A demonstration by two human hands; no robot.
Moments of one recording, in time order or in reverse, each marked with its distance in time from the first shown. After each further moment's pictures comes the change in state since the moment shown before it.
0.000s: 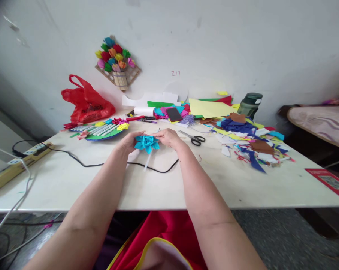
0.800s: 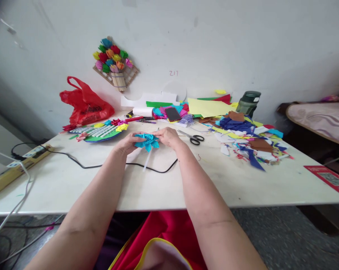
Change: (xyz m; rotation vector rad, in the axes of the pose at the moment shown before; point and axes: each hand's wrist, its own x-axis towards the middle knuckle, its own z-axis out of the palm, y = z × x) left_hand -0.006 -0.001 -0.006 0.080 -0.242 0.156; right_hand -0.005 -0.013 -0.010 -0.155 0.023 0.055
